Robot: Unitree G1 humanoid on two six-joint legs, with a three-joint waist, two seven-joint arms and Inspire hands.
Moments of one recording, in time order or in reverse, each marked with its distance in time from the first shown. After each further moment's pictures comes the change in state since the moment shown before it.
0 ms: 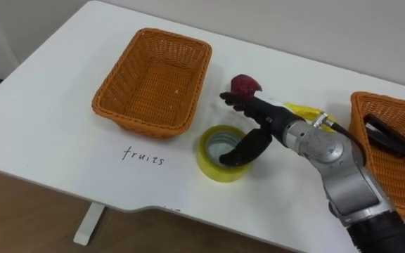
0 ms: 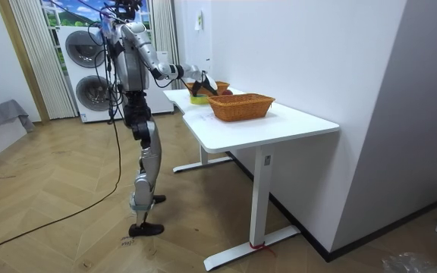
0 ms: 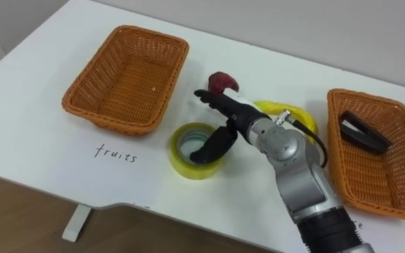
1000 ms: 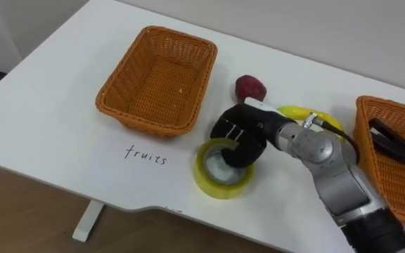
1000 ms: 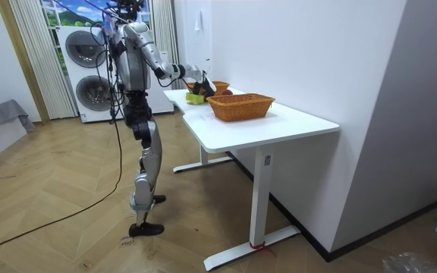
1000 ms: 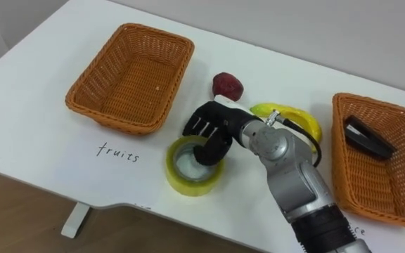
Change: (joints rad) left arm -0.009 0.013 0.010 -0.001 0.000 0.010 -0.044; right arm -0.021 0.004 0.043 -0.002 -0.072 0.043 0.059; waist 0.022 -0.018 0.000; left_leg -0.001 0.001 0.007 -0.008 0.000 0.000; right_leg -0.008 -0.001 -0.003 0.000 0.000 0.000
